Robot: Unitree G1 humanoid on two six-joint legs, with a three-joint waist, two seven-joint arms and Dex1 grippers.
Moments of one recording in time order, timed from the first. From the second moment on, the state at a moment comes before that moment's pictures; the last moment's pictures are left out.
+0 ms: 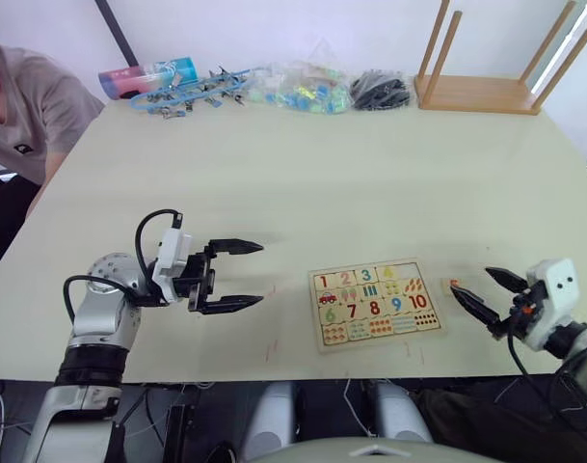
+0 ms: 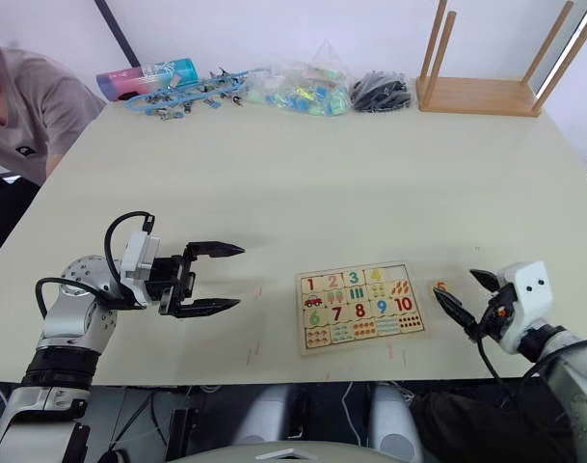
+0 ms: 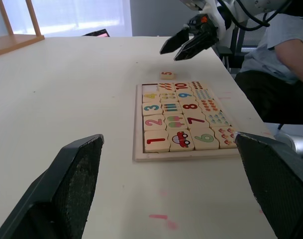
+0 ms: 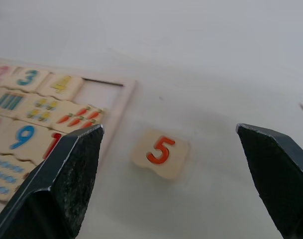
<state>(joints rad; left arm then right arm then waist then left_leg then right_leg) -0.27 0.69 0.06 0.22 -0.56 -0.09 -1.58 0.27 -0.64 -0.39 -0.45 0.53 0.50 0.78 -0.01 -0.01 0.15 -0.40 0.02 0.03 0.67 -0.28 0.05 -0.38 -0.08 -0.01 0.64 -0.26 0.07</state>
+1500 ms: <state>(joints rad) -0.26 0.75 -0.02 0.21 -0.62 -0.14 -1.58 -0.34 -0.86 0.04 0.48 0.20 -0.28 1.50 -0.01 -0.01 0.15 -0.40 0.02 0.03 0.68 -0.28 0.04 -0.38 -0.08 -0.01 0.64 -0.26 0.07</state>
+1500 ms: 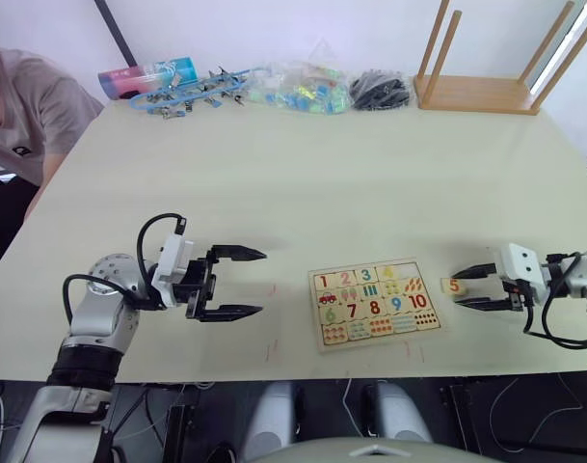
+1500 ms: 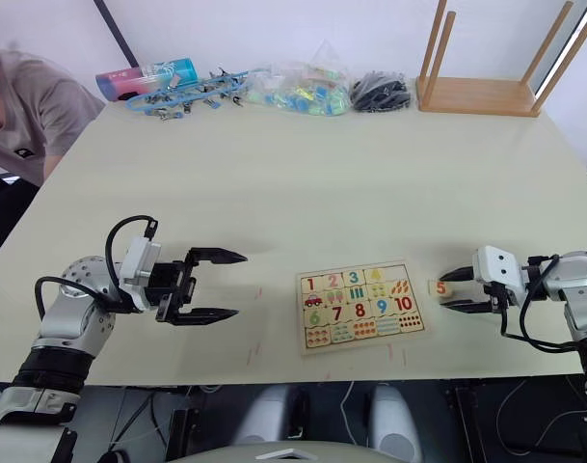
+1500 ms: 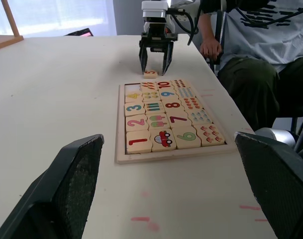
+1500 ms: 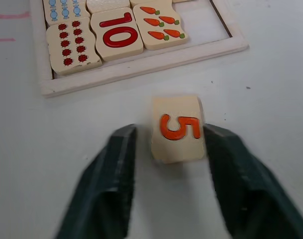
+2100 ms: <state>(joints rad) -0.26 0.77 -0.04 0.21 -0.63 -0.15 -1.58 -0.32 -0.92 0.02 0.18 0.29 0.03 1.43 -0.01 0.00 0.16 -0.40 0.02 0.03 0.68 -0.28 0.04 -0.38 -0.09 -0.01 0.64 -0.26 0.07</state>
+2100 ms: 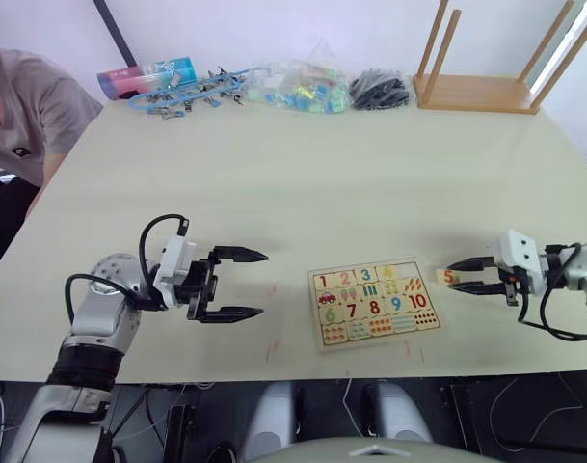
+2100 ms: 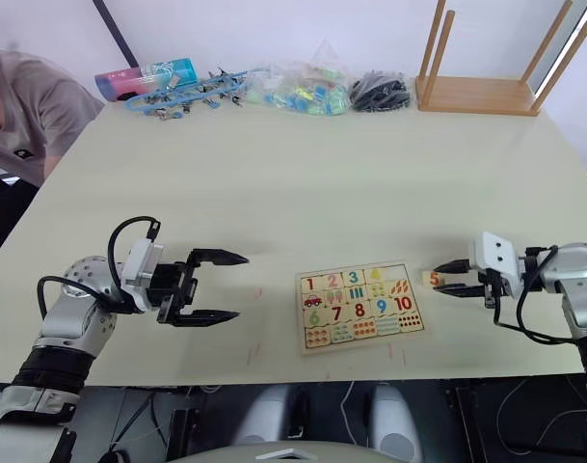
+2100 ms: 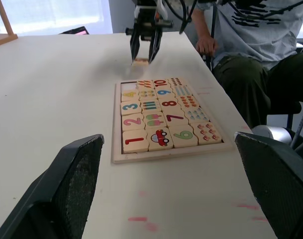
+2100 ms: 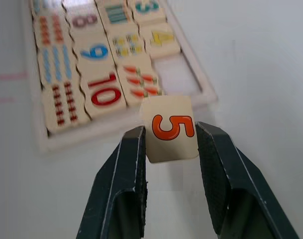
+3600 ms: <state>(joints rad) -0.21 0.72 0.01 0.17 -0.61 -0.14 -1.58 -0.66 -0.90 0.42 -0.08 -0.07 0.47 1.37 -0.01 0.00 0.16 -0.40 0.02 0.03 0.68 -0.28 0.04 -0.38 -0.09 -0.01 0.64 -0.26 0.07</state>
